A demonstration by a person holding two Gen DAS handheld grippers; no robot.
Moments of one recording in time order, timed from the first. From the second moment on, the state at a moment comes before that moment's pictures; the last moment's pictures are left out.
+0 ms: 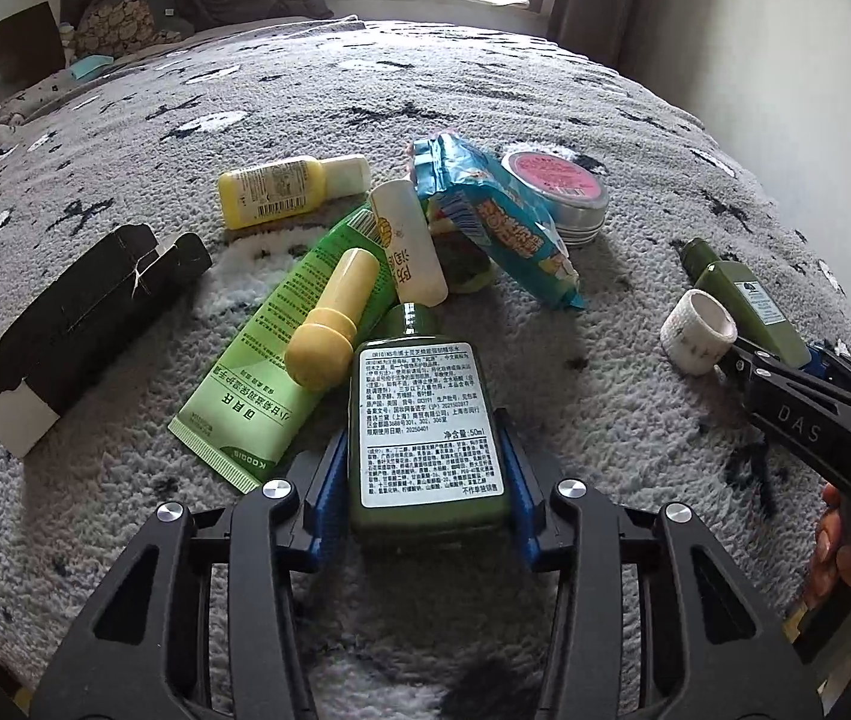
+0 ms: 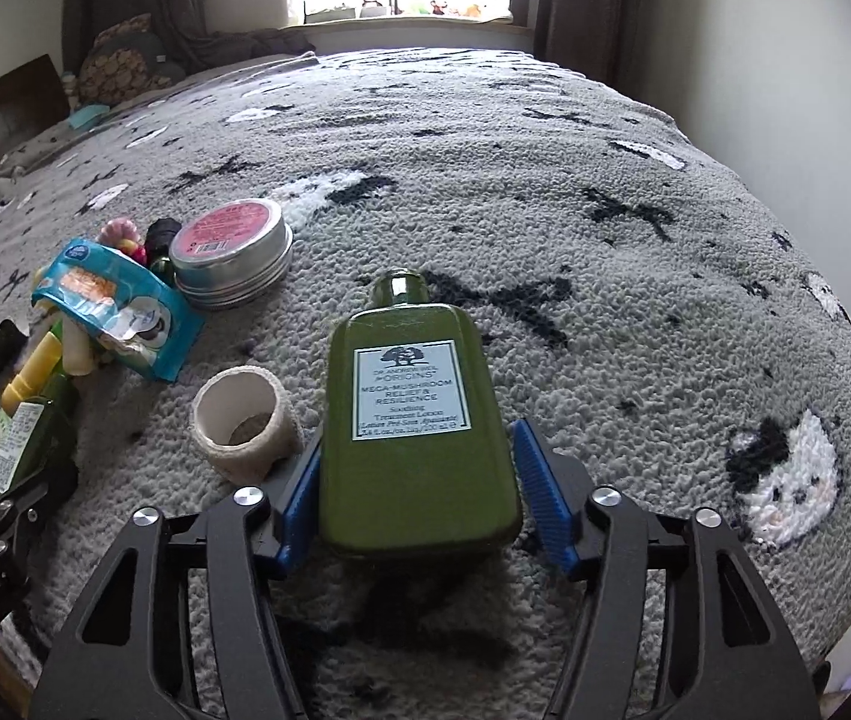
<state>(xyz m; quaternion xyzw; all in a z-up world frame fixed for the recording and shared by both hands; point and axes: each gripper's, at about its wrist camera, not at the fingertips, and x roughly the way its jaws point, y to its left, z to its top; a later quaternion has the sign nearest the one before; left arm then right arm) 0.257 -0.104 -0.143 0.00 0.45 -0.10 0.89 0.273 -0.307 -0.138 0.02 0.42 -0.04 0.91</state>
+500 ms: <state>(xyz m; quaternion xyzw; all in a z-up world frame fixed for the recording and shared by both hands) 0.226 -0.081 -0.113 0.00 0.42 -0.10 0.90 0.237 -0.311 -0.097 0.01 0.36 -0.04 0.93</state>
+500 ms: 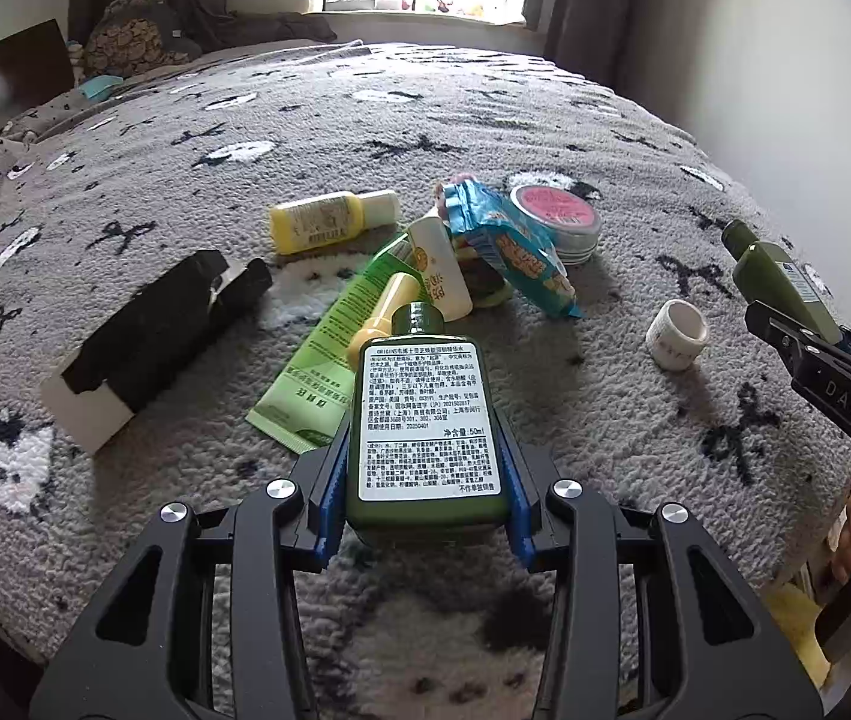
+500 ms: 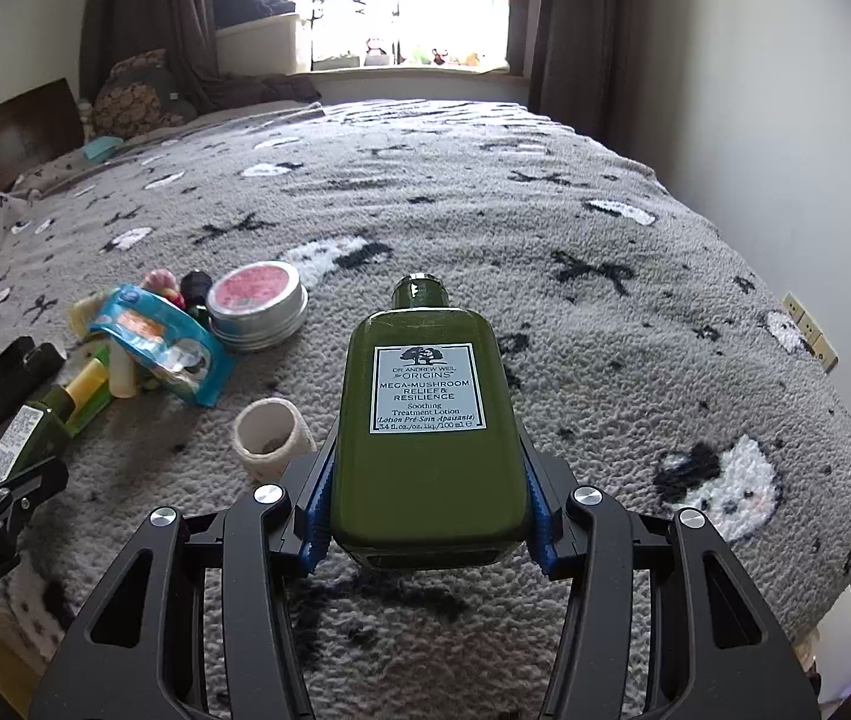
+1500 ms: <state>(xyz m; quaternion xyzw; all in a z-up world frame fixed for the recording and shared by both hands) 0.031 -0.021 -0.140 0.03 0.41 -0.18 0.89 0.046 -0.230 -0.136 0.02 0.37 0.13 0.92</state>
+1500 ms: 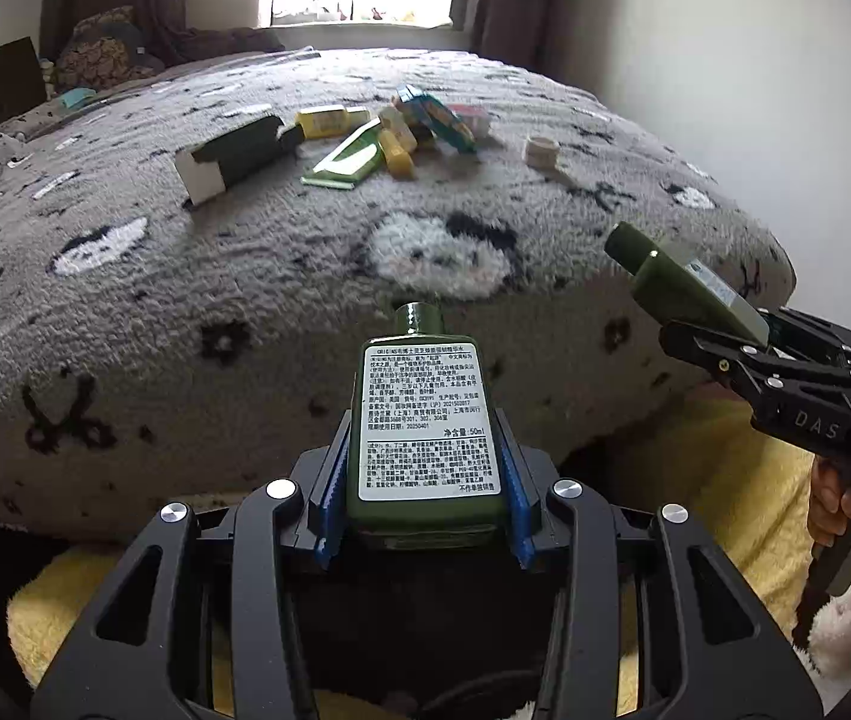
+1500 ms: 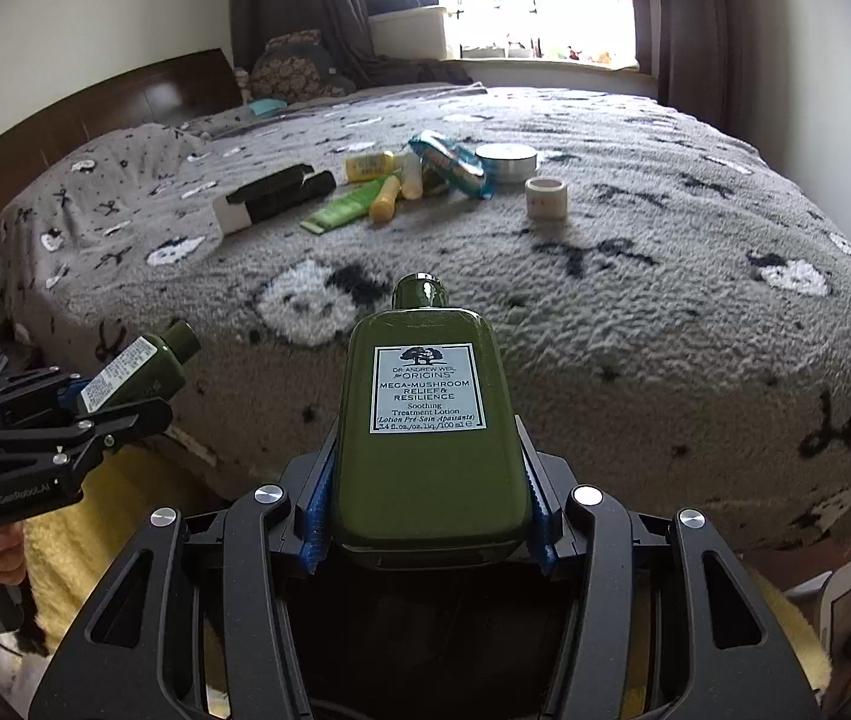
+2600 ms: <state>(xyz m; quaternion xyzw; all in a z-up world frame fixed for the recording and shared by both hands) 0.029 -0.042 -0.325 0.03 0.64 -0.20 0.75 0.055 -0.199 -0.297 0.05 0.60 0.15 0.78</state>
